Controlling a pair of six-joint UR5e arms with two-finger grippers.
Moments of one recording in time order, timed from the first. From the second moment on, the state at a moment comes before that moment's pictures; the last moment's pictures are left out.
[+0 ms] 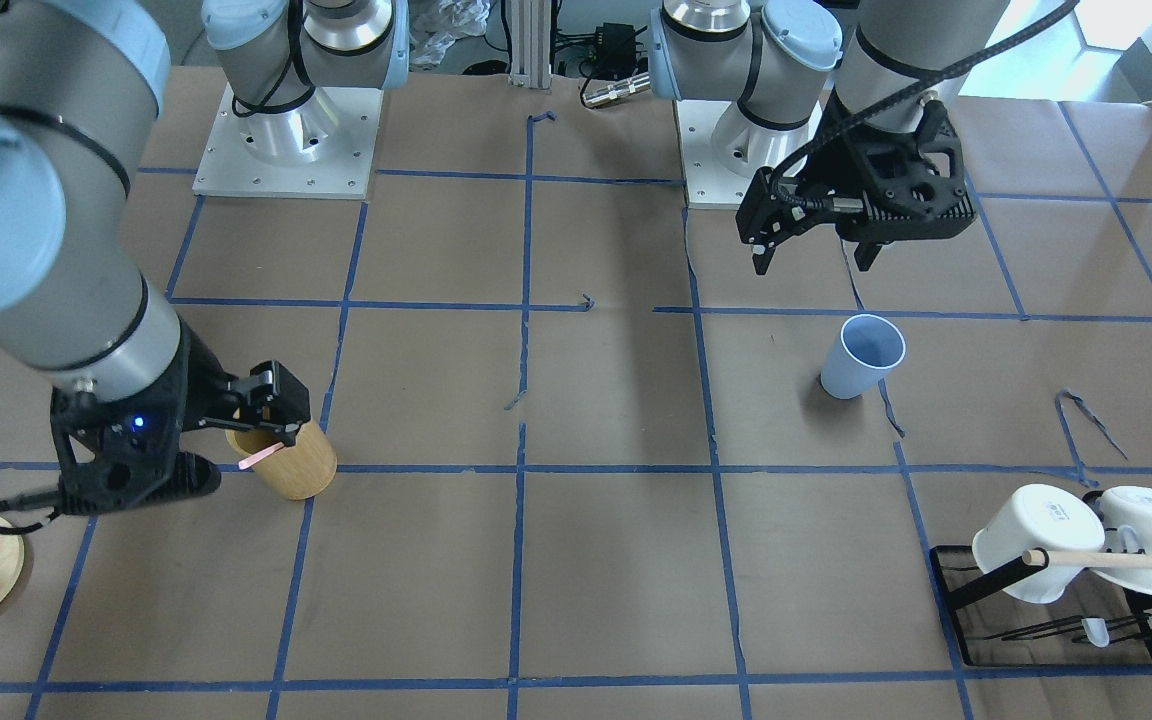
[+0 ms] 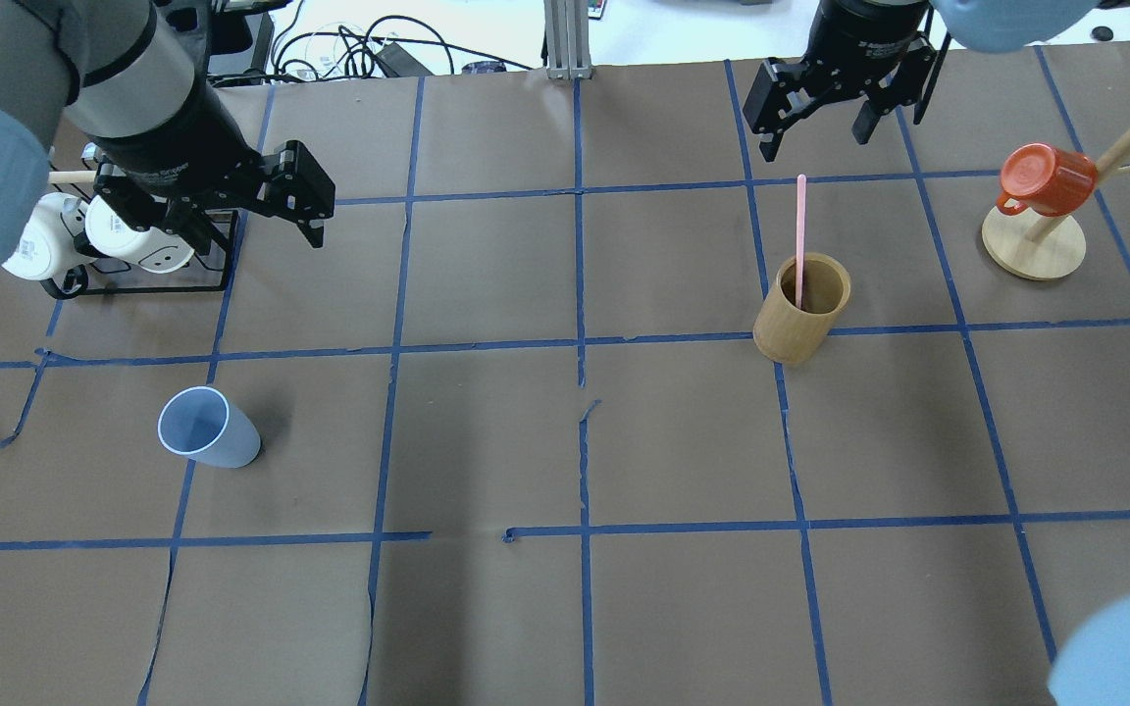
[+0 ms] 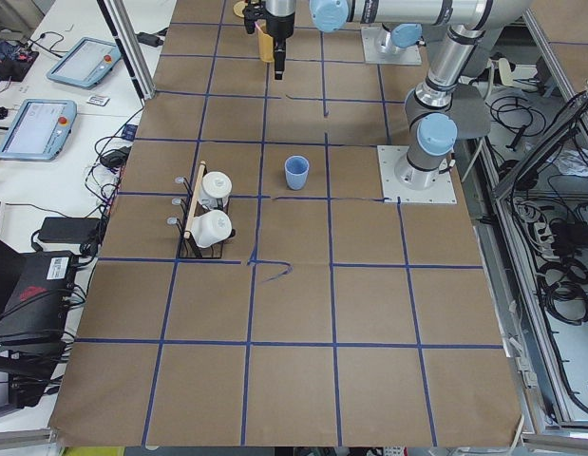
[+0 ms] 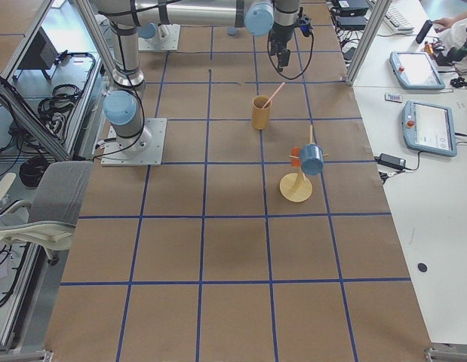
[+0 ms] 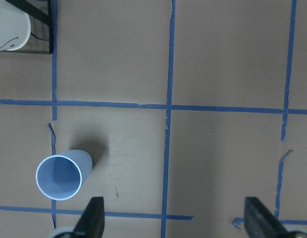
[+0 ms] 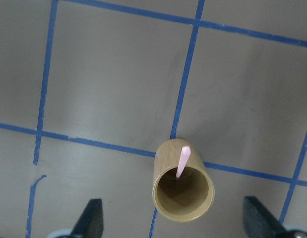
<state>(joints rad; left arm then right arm) -1.55 -1.54 -1.65 -1.51 1.60 -0.04 1.58 -1.16 1.26 -1.60 -1.55 -0.19</state>
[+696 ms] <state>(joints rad) -1.32 -1.53 -1.97 -1.35 1.61 0.28 1.58 -1.04 1.25 -1.49 -1.61 -0.20</state>
